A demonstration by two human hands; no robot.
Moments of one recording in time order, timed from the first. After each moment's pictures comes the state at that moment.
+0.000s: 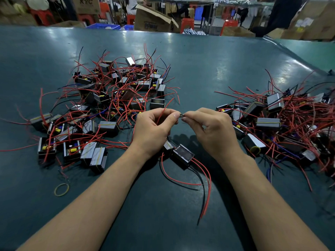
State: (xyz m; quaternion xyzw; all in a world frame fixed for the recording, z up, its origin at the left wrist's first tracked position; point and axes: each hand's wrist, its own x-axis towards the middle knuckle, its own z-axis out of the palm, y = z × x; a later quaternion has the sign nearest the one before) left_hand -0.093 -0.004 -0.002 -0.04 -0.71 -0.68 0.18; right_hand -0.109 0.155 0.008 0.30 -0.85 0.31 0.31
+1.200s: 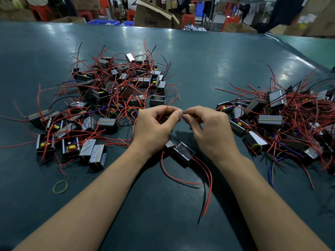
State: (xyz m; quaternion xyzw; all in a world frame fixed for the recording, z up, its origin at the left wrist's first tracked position) left_hand -0.089 0.000 0.000 -0.06 -0.73 -0.65 0.20; right_hand -0.097 0.144 0.009 0.23 -0.87 0.37 0.24
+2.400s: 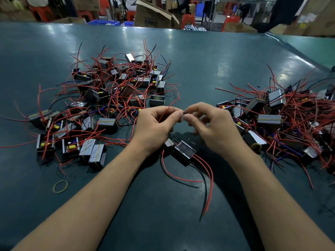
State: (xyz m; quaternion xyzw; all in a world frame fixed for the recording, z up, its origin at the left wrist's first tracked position) left_hand -0.091 -0.003 0.000 -0.07 -0.72 -0.67 0.16; right_hand -0.101 0.156 0.019 0.22 -0.86 0.44 0.14
